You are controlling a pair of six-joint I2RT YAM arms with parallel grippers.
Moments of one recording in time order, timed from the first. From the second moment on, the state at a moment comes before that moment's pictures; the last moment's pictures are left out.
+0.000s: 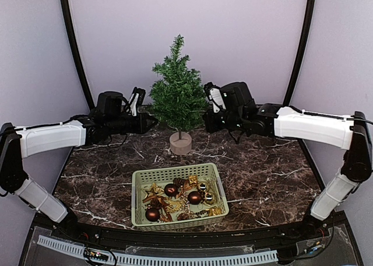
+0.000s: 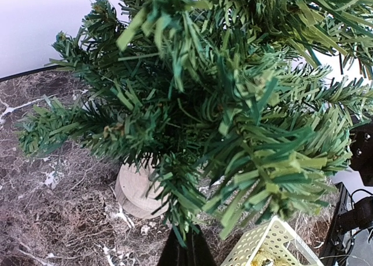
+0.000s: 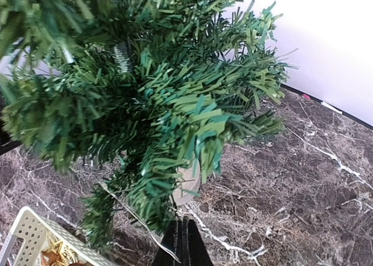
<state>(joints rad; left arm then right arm) -0.55 1.45 0.98 0.06 0.27 -0.35 0.87 1.59 1.30 -0.22 0.22 0.22</state>
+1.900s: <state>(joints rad) -0.47 1.49 1.00 0.06 0.31 -0.31 0.80 1.48 0.83 0.28 -0.18 0.36</state>
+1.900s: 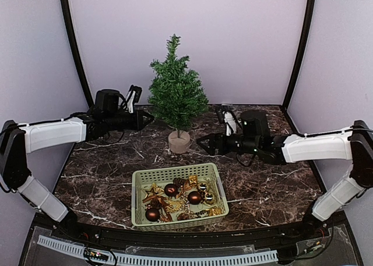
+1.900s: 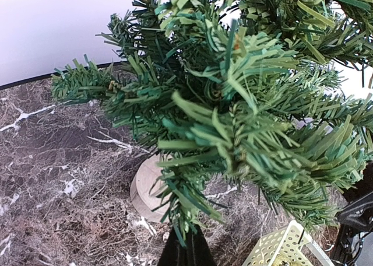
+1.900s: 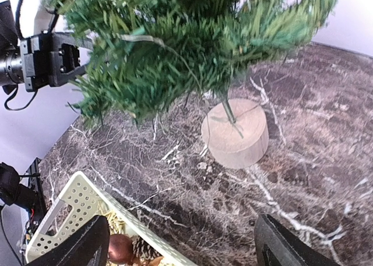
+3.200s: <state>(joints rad) -0.35 1.50 1.01 0.06 0.42 -0.29 0.87 1.62 0.95 0.23 0.13 0.49</state>
